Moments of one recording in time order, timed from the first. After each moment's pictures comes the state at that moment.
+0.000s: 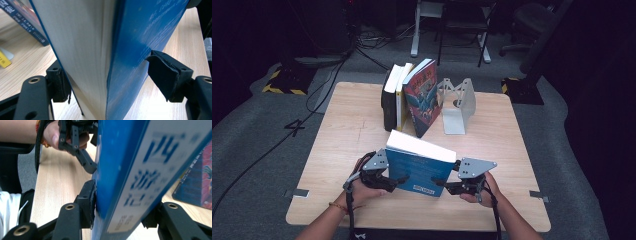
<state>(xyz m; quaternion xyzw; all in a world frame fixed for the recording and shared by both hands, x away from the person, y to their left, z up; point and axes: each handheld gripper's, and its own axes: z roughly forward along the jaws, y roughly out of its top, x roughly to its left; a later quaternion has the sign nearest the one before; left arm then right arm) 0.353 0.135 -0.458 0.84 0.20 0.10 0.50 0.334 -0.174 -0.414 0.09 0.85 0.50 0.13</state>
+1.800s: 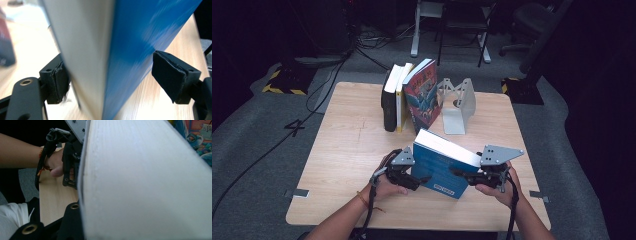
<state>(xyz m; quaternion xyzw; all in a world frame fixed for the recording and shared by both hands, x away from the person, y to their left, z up) 0.368 0.080 -0.466 0.86 0.20 0.08 0.47 0.331 -0.210 -0.361 0.16 0.84 0.50 0.13</state>
